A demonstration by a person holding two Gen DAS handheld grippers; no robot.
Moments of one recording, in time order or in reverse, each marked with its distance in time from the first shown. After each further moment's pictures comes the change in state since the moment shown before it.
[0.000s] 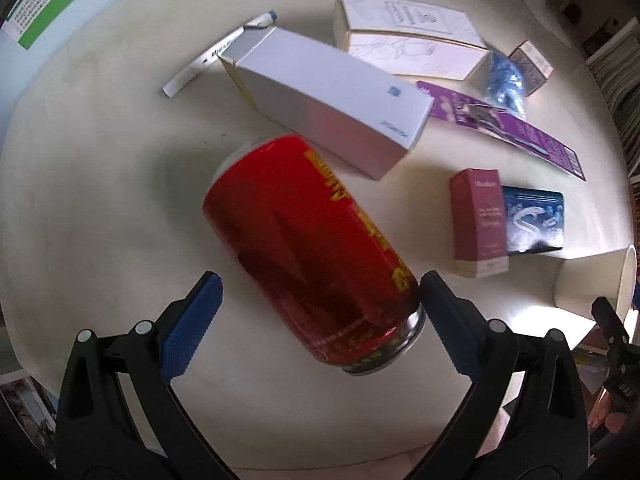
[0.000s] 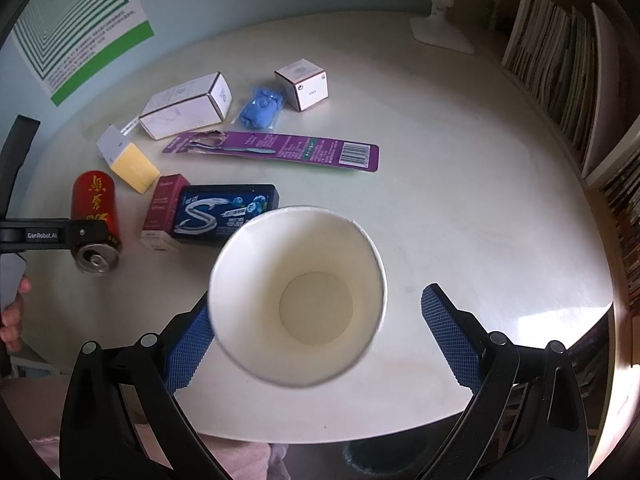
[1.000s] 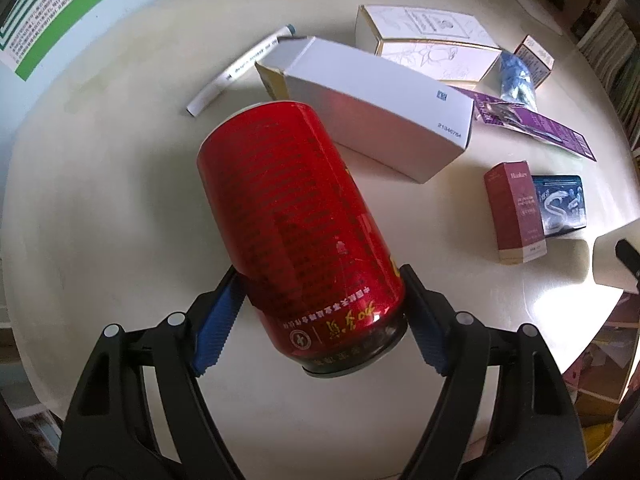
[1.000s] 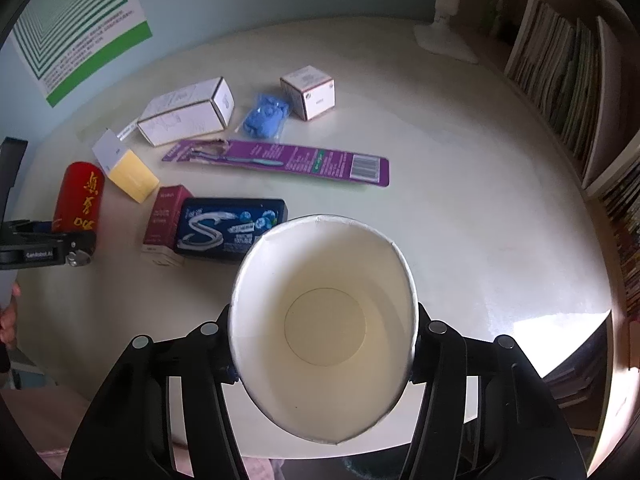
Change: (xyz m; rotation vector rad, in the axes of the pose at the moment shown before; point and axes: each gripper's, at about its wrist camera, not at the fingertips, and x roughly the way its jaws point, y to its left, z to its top) left arm 0.021 0.028 -0.002 0.108 -0.091 0.039; right arm -0.004 0.014 0.007 -0.013 -0.039 -0.027
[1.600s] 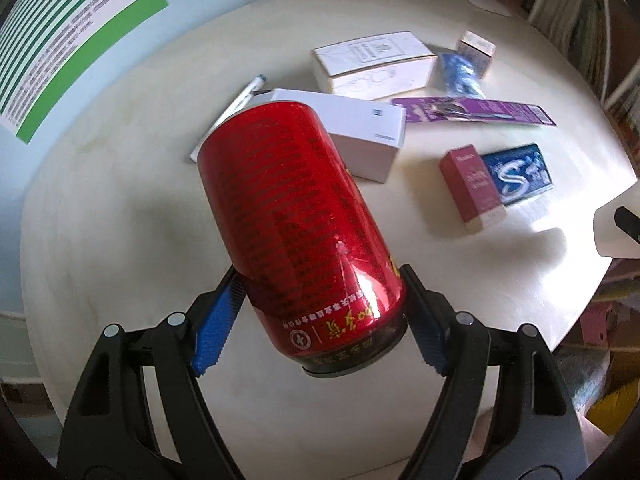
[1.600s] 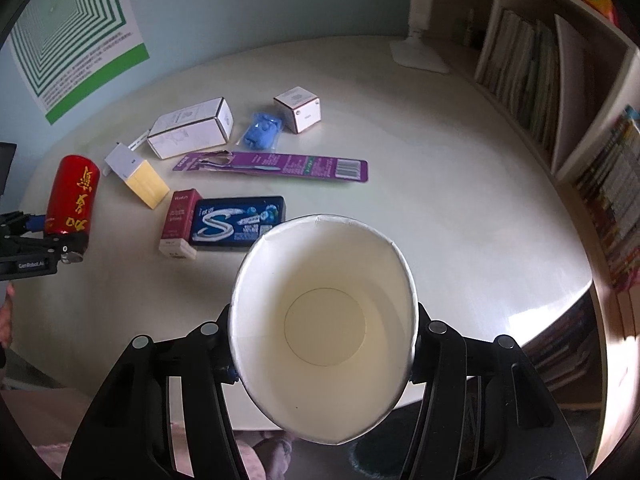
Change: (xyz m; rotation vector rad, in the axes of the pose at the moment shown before) left arm -0.046 -0.035 -0.011 0.179 -0.093 0.018; right arm -0.039 -0.001 -0.030 0.070 -0.058 -0.037
